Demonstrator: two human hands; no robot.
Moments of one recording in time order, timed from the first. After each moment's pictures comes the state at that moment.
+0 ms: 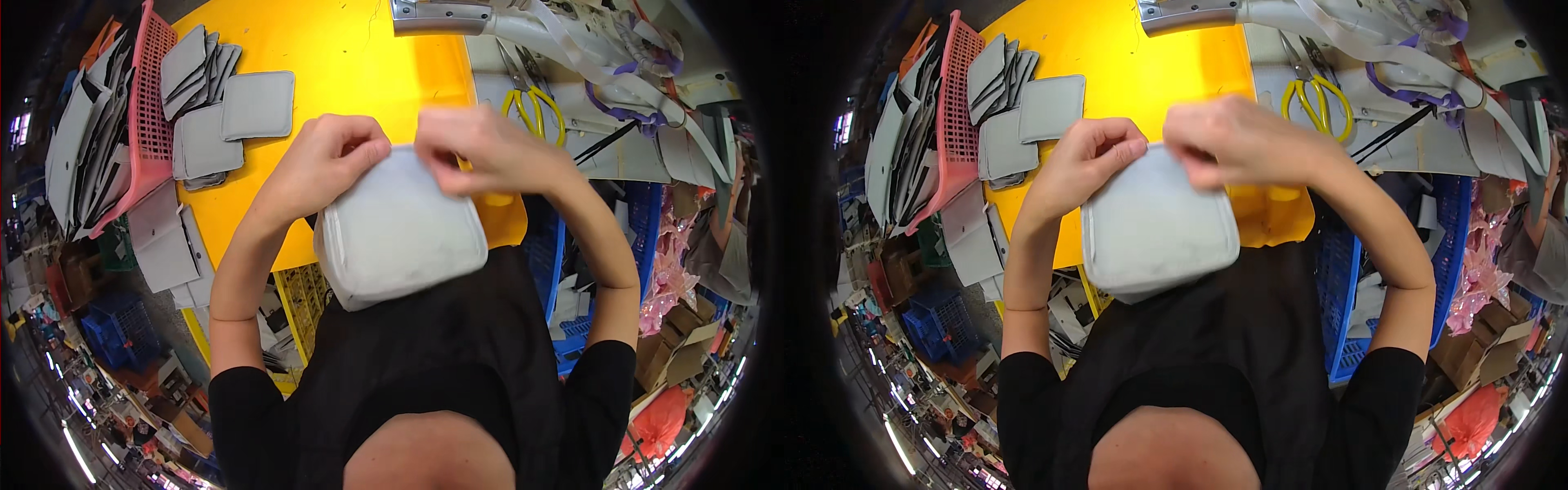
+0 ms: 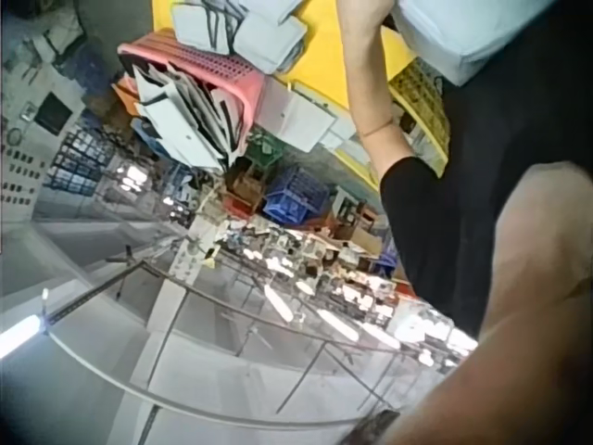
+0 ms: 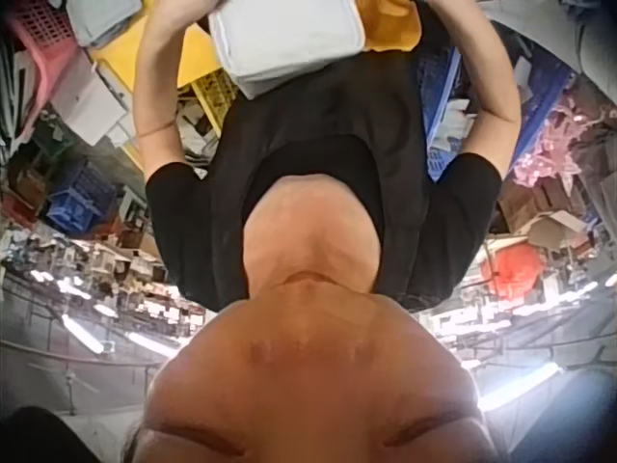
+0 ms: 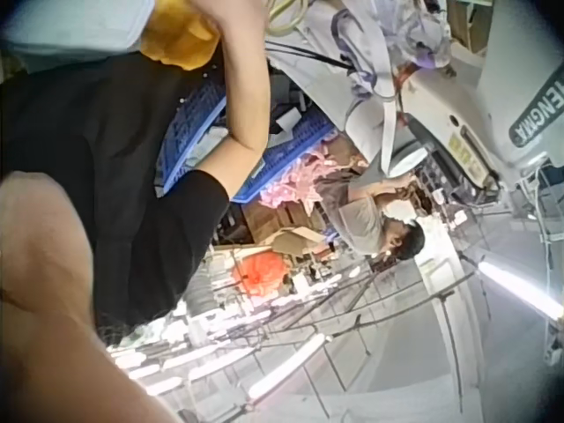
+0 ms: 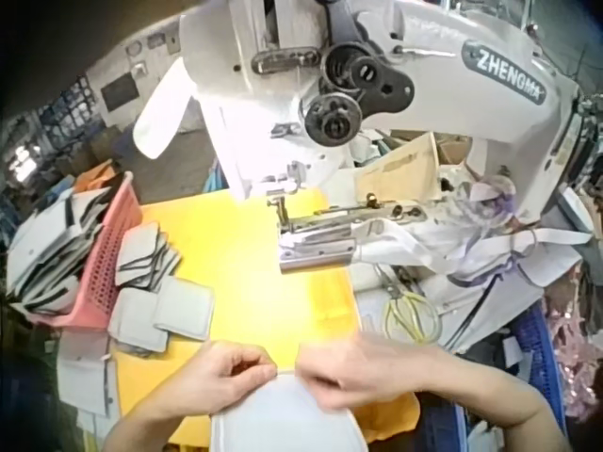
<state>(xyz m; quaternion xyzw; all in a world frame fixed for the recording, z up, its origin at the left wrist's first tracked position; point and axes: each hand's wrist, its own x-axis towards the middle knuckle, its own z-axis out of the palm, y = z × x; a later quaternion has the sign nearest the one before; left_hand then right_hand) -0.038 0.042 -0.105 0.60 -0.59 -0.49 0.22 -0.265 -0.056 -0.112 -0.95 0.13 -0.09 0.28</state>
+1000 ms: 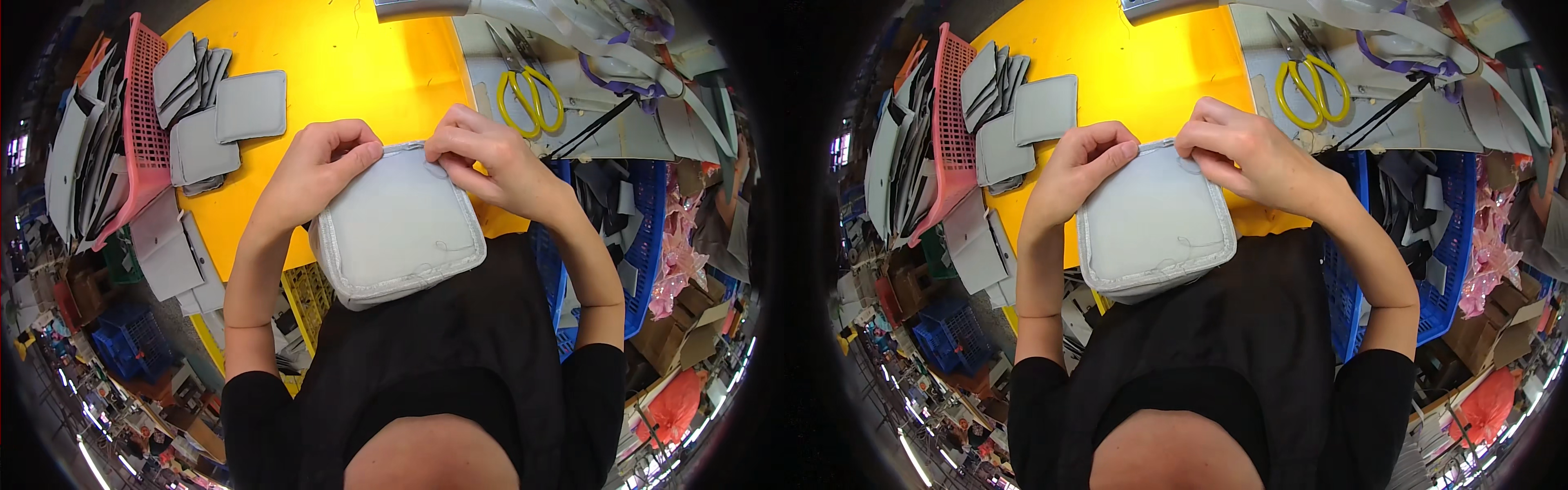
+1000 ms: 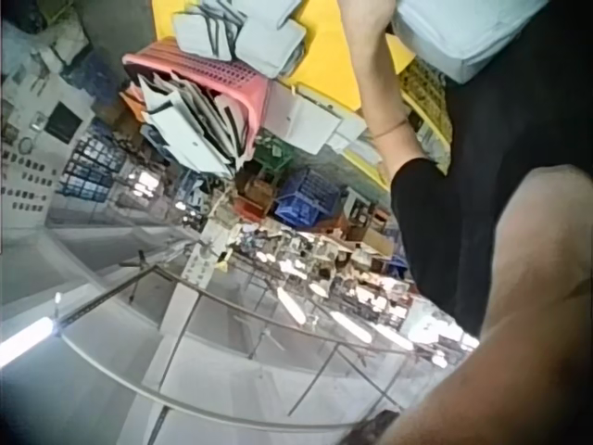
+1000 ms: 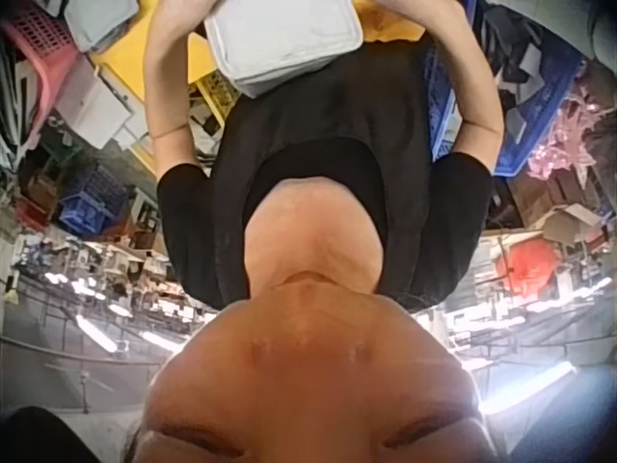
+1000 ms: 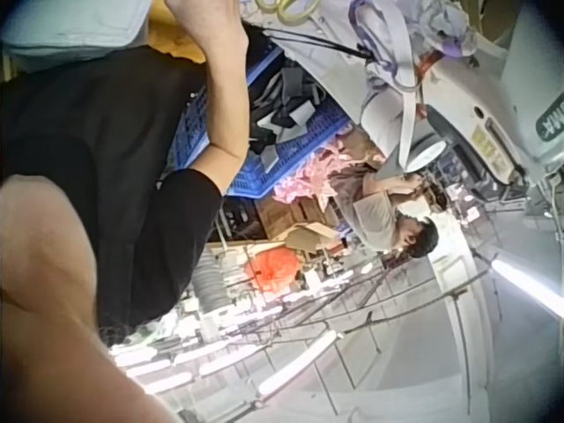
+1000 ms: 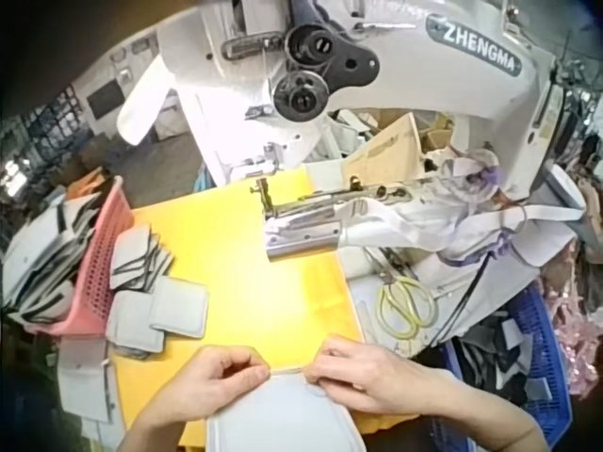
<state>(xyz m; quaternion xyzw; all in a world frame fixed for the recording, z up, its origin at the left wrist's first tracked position) -0.042 0.057 -0.116 0.57 -0.58 -0.51 0.27 -0.289 -0.007 -0.126 -0.87 0.21 -0.20 0.41</state>
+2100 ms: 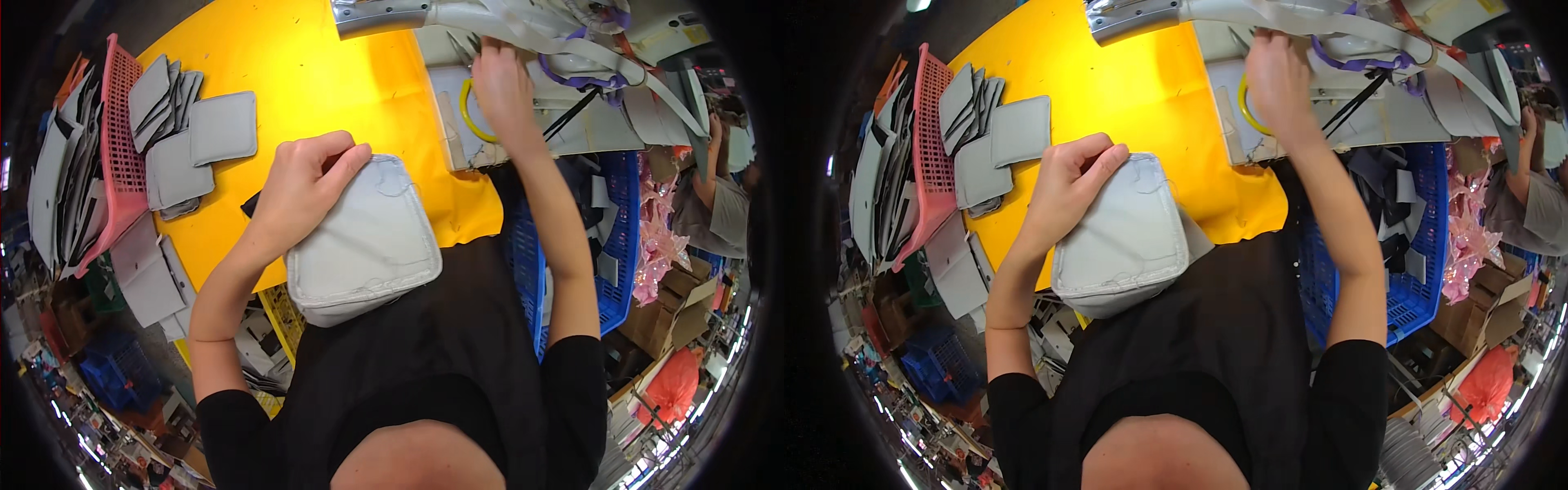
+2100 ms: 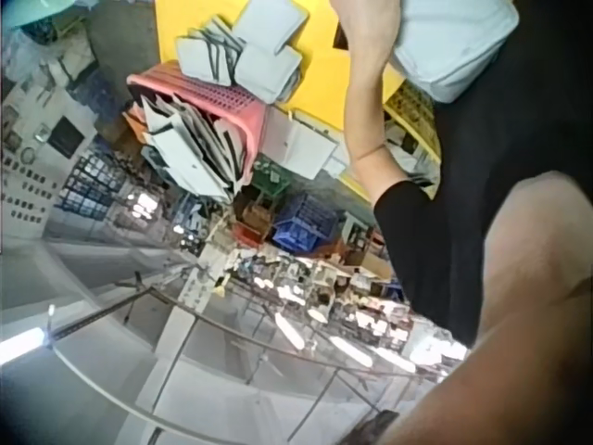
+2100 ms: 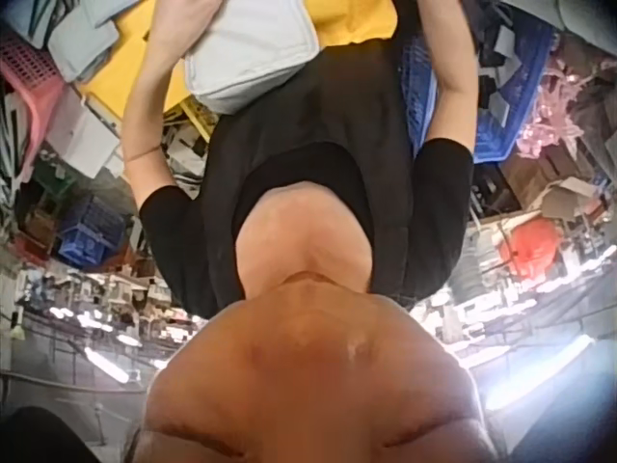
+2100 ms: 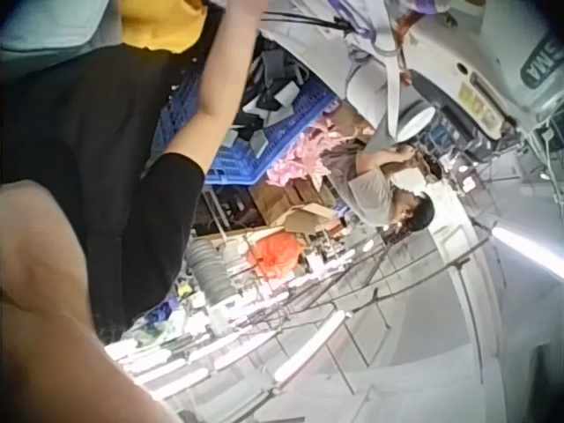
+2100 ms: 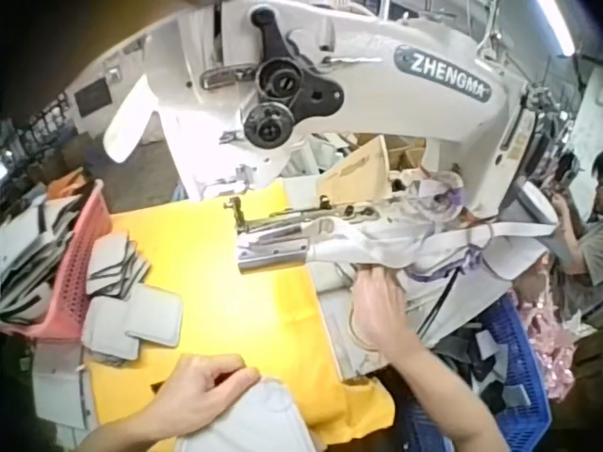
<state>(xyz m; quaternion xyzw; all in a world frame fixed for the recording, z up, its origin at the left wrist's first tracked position) -0.065 0.054 -0.111 0.60 -0.62 -0.42 0.27 -0.317 -0.104 -0.204 -0.78 0.58 -0.18 -0.13</state>
